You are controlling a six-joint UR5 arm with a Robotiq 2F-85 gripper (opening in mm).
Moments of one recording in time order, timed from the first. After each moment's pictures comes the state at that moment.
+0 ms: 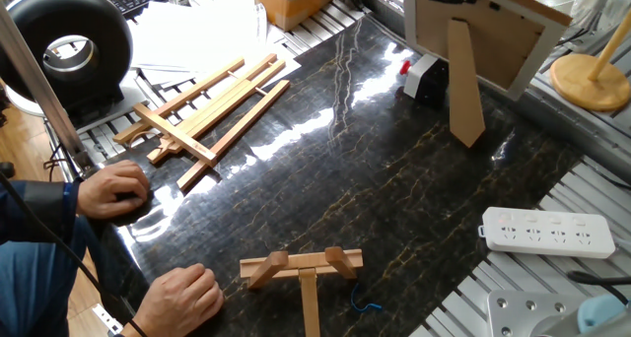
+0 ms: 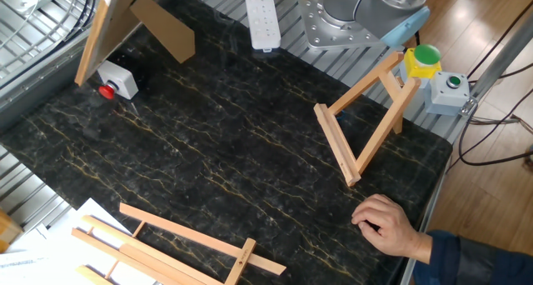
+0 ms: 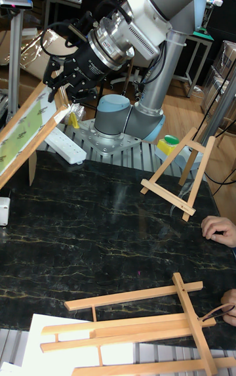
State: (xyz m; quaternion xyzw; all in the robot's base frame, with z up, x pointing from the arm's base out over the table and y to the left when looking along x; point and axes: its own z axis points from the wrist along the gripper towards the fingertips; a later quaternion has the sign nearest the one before) arm 0.437 -0.172 0.309 0.08 -0.95 0.28 0.09
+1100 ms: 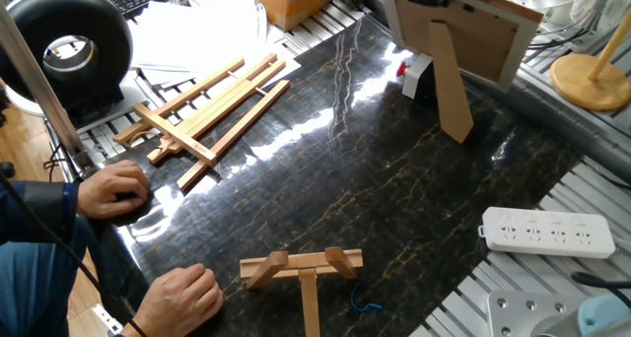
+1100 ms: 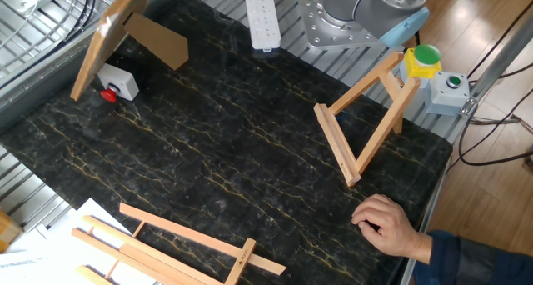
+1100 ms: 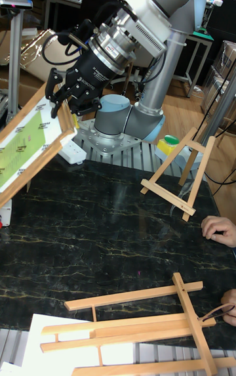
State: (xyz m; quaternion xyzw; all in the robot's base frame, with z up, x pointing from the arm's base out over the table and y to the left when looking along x) arm 0.485 -0.157 0.296 0.13 -0.96 0.25 0.01
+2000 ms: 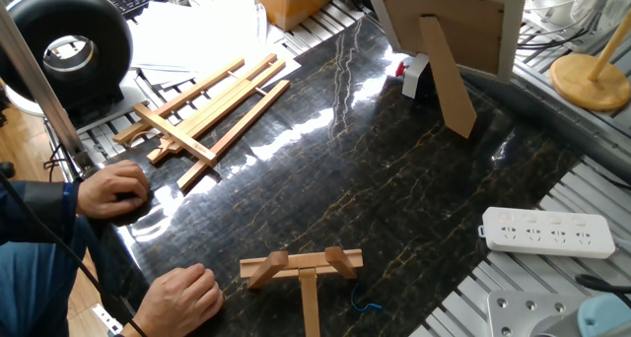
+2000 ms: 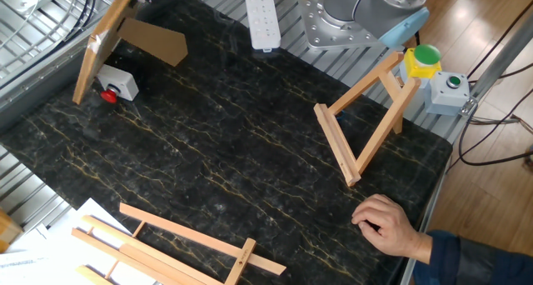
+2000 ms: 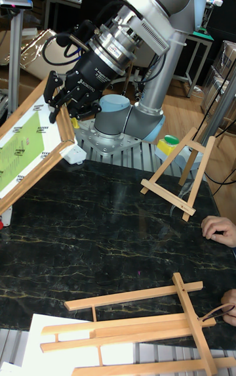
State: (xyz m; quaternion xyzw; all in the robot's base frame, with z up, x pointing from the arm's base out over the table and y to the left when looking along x) arm 0.504 -0.156 0.300 0.17 -0.95 0.26 -0.02
